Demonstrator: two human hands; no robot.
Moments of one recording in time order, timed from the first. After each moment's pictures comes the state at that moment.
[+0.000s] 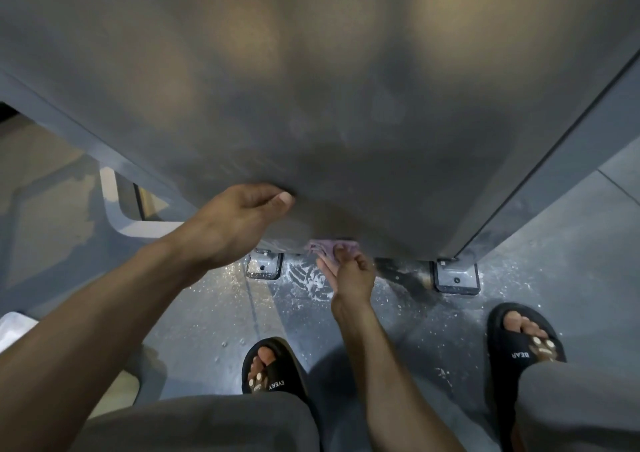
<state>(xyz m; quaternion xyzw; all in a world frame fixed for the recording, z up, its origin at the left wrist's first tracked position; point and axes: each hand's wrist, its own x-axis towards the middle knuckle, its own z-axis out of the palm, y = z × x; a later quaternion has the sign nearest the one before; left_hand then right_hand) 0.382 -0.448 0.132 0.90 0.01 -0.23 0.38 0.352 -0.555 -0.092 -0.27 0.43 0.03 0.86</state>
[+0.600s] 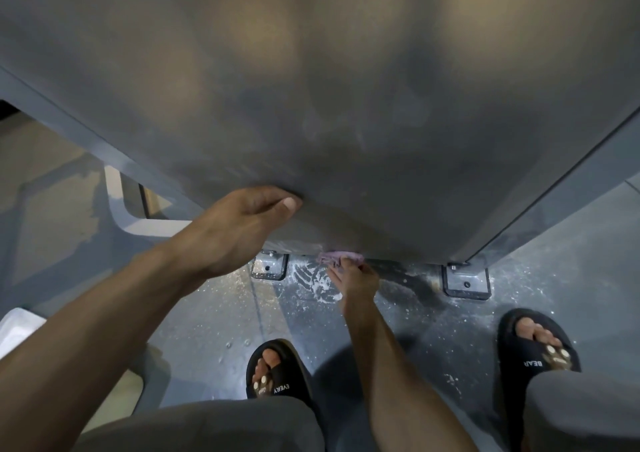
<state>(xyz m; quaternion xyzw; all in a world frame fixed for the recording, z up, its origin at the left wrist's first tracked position) 0.384 -0.442 0.133 0.90 0.01 -0.23 0.37 0.365 -0.553 -0.132 -0.38 0.46 0.08 0.80</state>
